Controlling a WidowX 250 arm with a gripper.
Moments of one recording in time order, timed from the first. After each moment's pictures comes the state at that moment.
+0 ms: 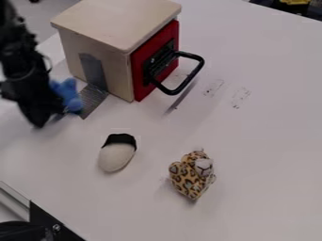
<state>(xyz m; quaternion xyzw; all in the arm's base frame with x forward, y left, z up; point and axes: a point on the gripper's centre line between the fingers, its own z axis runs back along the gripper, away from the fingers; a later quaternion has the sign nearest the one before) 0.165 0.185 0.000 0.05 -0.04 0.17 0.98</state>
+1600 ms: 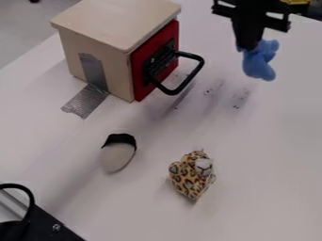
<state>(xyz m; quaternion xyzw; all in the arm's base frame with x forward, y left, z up) 0.398 -0.053 0.109 -0.05 -0.13 -0.04 0.99</state>
